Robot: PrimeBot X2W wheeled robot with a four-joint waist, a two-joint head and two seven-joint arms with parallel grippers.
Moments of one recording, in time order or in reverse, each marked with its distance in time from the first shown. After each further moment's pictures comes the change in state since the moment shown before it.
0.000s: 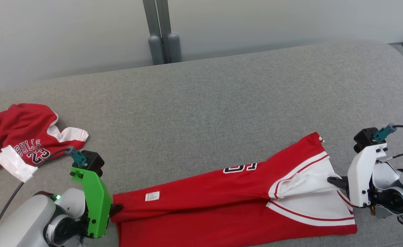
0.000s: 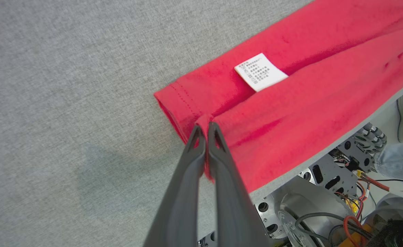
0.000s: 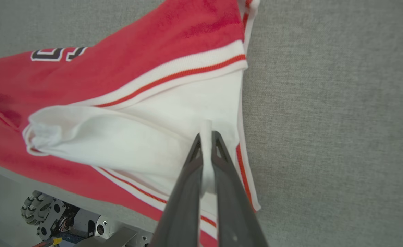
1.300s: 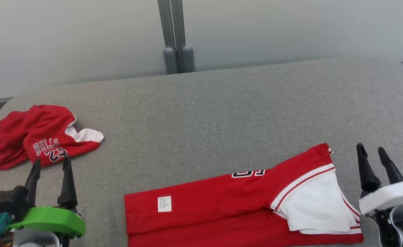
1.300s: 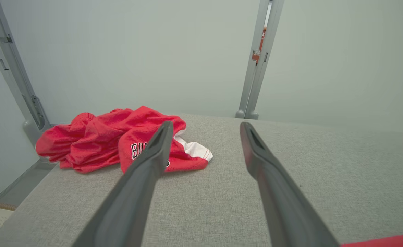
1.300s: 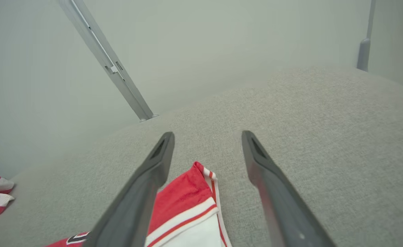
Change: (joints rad) left arm 0.377 -0.094 0.397 -0.188 0.303 0.374 -1.015; right arm 0.383 0.342 -0.706 -0.086 -0.419 0.000 -0.748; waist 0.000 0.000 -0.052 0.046
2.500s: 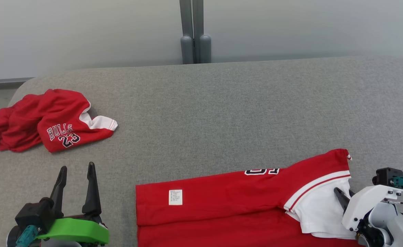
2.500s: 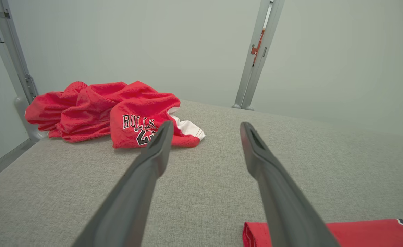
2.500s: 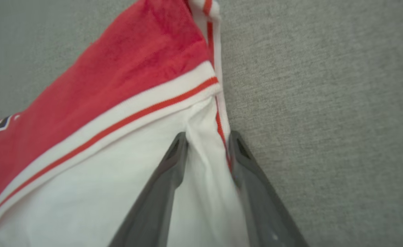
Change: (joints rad) left arm 0.080 -0.287 0.206 0.058 0.270 -0.219 -0.004; right arm -0.105 0.043 0.087 0.328 -0.031 -0.002 0.426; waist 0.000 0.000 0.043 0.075
